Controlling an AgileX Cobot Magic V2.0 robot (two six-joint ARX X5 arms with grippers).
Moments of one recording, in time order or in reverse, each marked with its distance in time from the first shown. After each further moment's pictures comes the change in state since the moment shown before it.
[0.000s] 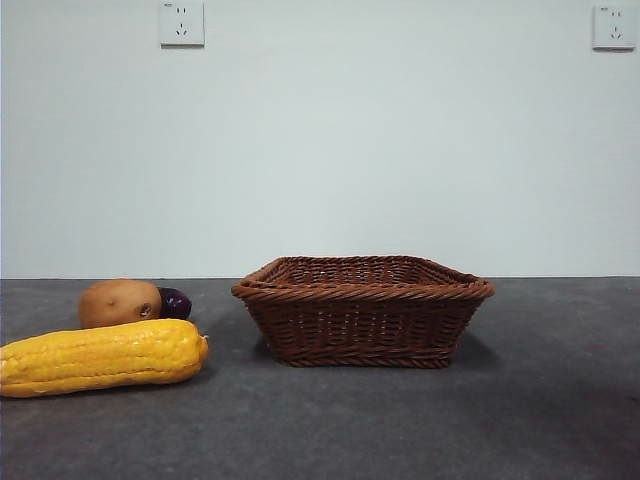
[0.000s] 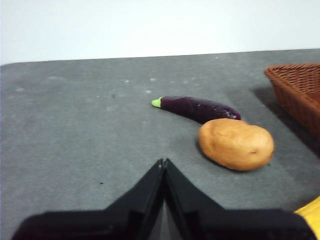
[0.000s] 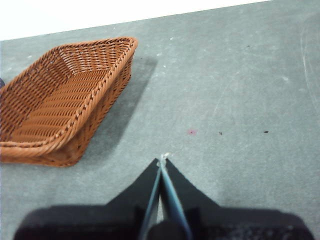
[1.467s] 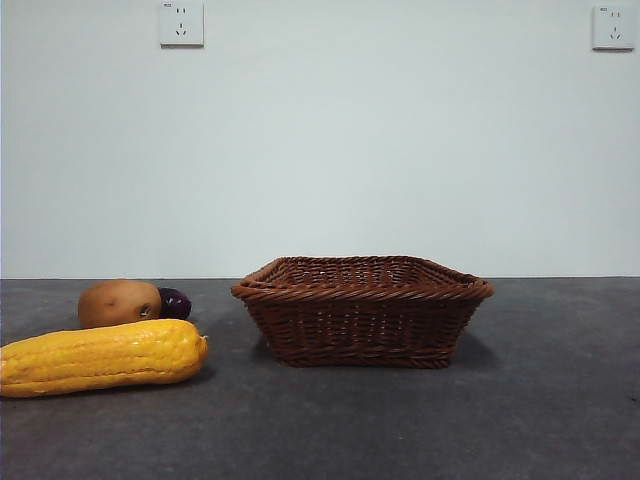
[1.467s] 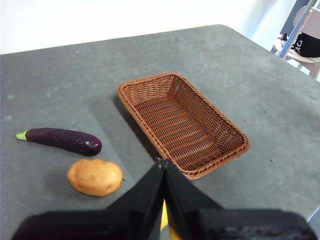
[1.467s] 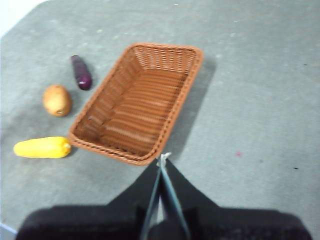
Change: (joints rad) left arm -0.091 0.591 0.941 -0.645 0.404 0.072; right arm 0.000 0.638 0.911 -0.585 -0.207 -0.189
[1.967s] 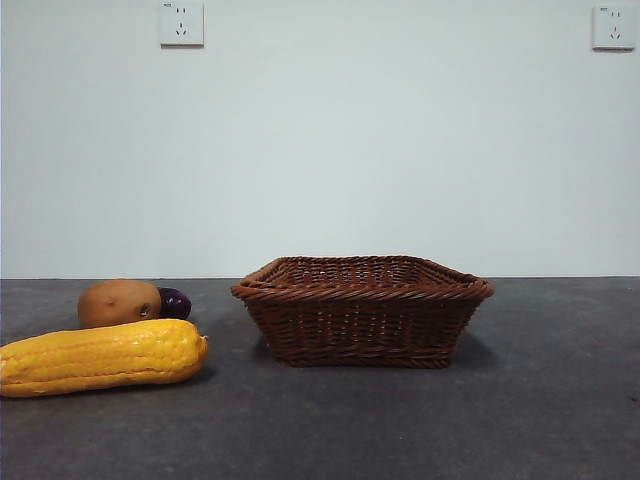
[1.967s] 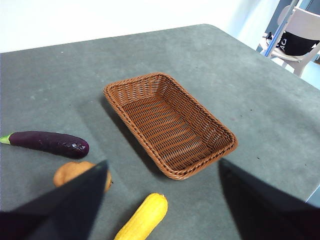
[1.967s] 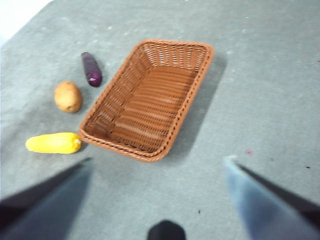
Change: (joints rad) left arm -0.002 0.016 0.003 0.000 0.051 0.007; right arm 0.000 0.000 0.002 -0.014 -0.037 -0.003
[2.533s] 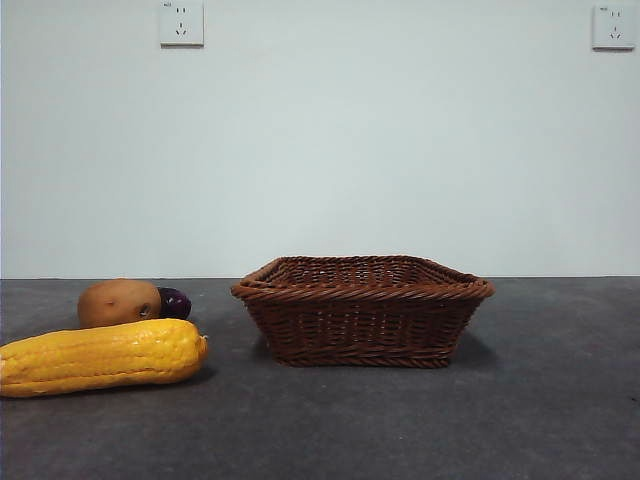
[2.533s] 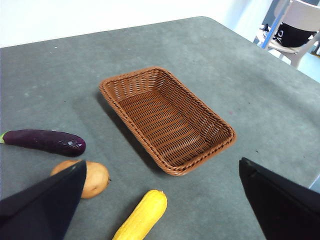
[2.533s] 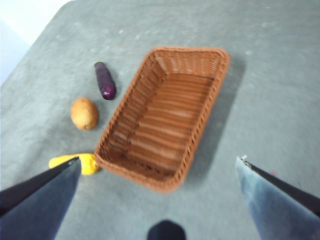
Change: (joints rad) left arm -0.022 0.027 0.000 0.000 0.001 0.026; right arm 0.039 0.366 0.226 0.051 -0.061 0.073
